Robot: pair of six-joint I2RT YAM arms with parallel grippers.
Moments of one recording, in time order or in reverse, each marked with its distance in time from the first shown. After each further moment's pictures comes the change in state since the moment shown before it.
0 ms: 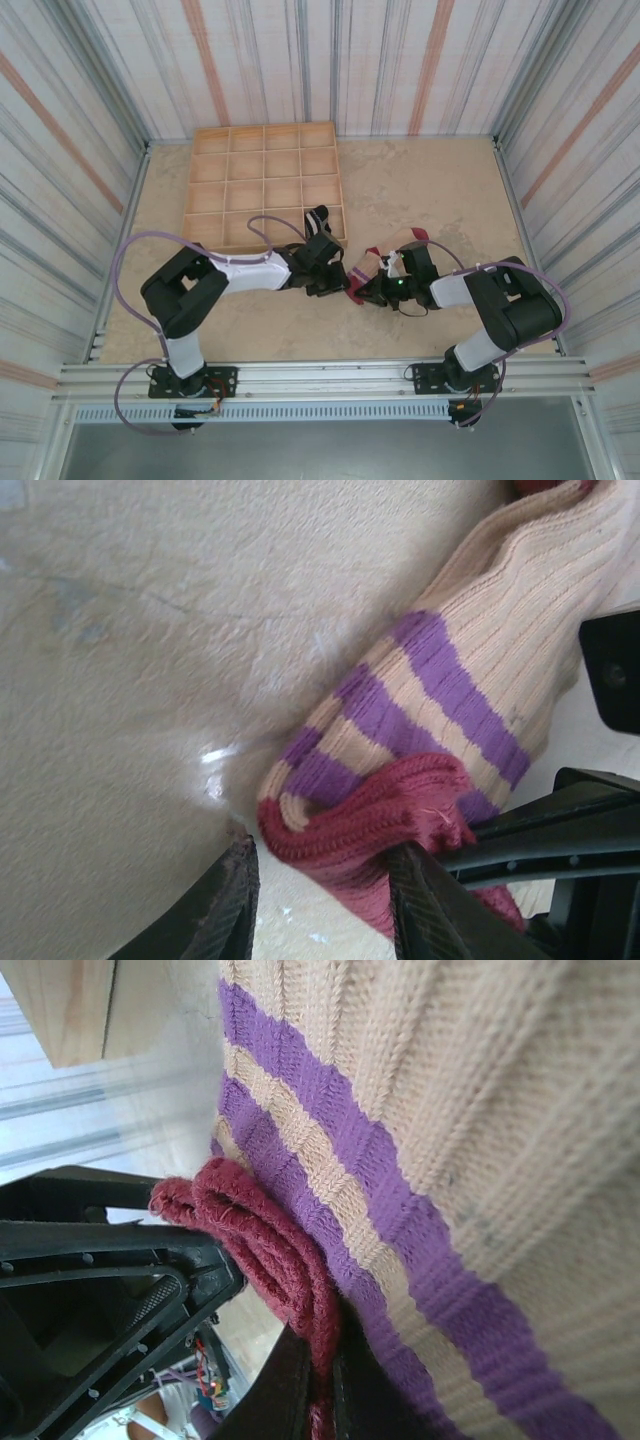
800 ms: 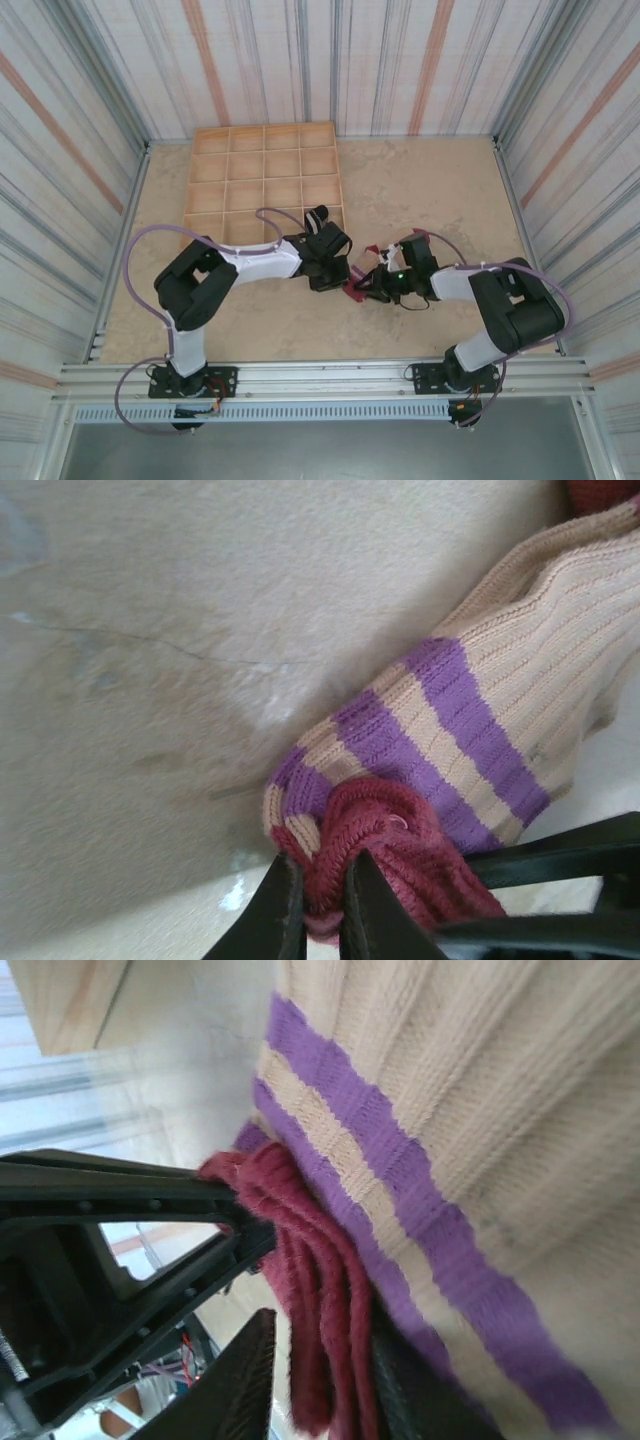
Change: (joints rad) left arm 0.016 0.079 0.173 -0.232 -0.019 -0.009; right arm -0.019 -0.048 0.092 -0.204 0.008 -0.129
